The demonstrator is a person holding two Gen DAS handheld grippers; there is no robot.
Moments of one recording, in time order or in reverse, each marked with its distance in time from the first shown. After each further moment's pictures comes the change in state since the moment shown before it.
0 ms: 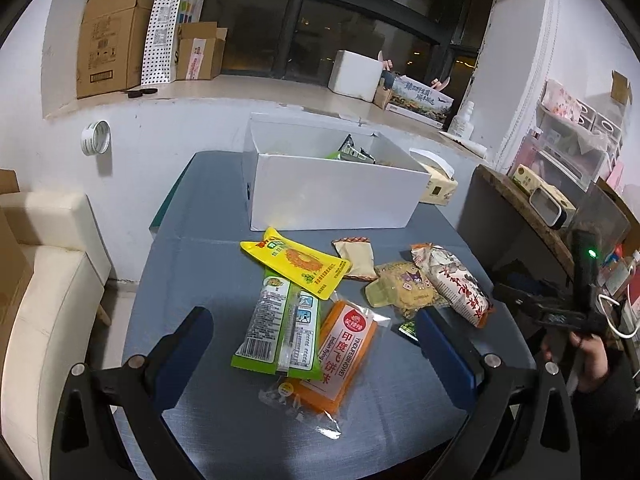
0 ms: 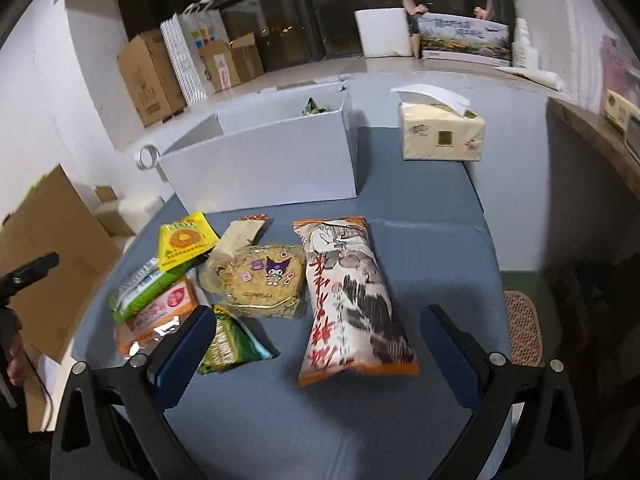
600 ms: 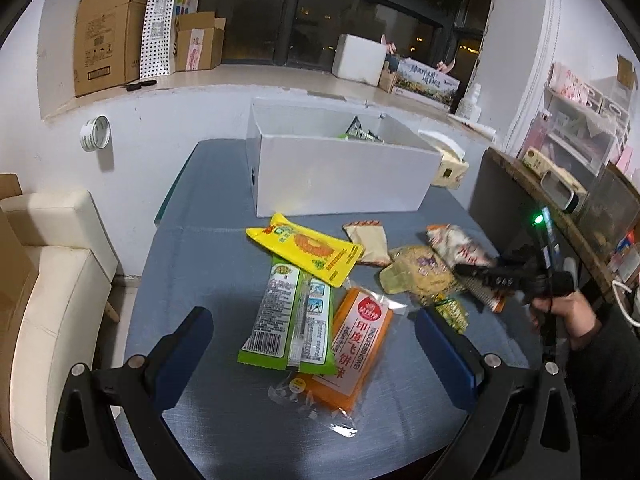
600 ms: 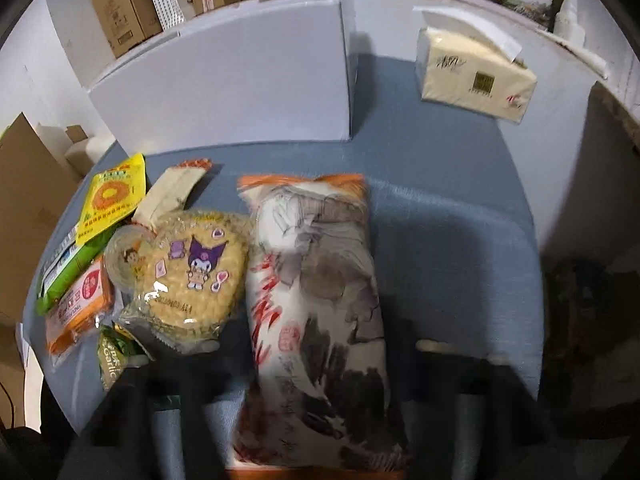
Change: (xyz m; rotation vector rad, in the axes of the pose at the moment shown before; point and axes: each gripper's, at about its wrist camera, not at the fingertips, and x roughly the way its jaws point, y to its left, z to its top) left arm 0.020 0.003 -0.006 0.030 0.051 0.039; right arm 0.088 -0.016 0.017 -0.037 0.220 -0.055
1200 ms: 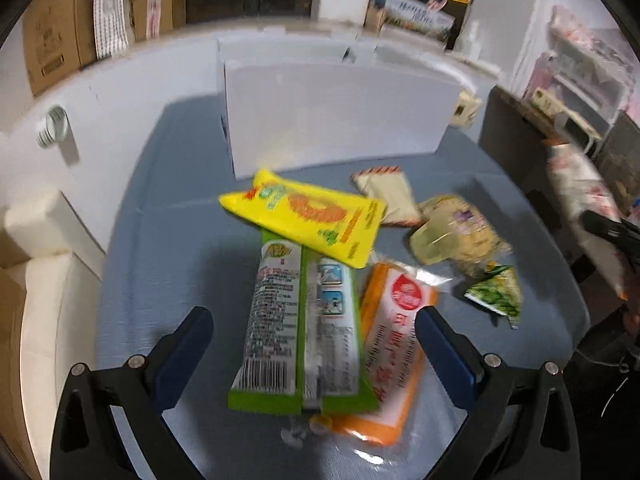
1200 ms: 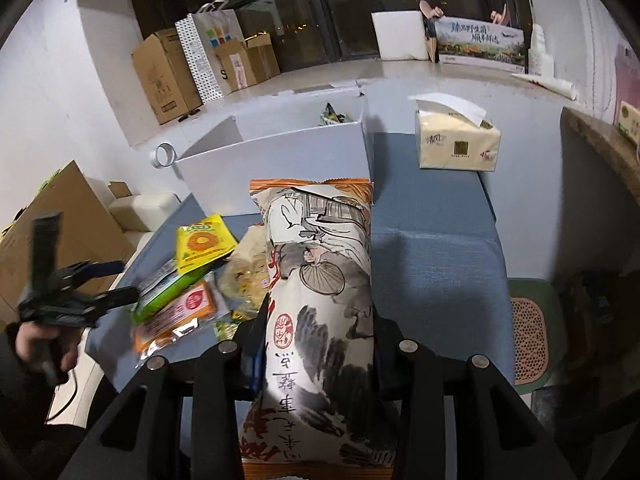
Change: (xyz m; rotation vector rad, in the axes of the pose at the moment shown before) left arm 0.094 0.009 0.004 0.103 0.201 -0.001; right arm -0.113 0.016 -0.040 0.030 -0.248 0.129
